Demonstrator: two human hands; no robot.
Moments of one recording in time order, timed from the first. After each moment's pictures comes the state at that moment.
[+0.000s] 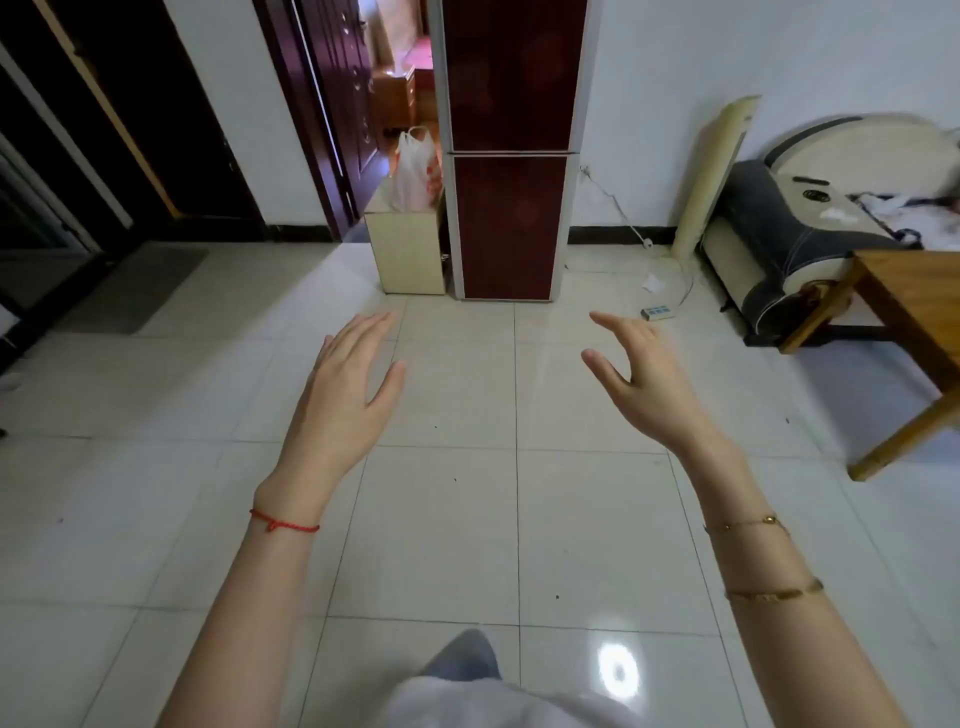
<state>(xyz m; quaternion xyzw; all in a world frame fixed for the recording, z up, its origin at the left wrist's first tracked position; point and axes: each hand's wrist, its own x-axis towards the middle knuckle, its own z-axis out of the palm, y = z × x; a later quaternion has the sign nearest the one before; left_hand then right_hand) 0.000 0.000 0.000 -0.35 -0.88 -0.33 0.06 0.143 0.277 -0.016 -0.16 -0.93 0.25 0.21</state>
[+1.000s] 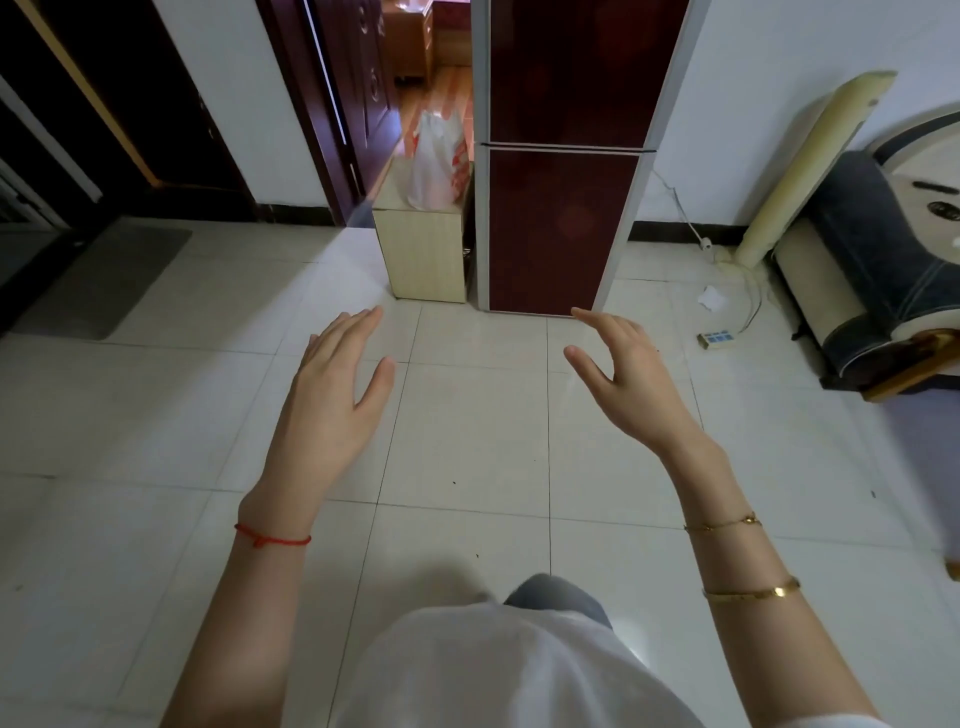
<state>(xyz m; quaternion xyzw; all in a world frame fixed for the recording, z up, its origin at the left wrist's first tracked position) -0.391 0.143 -0.021 -0.28 -0.90 -0.32 0.02 -0.276 0.416 -0.049 -0.16 -0.94 0.27 0.16</state>
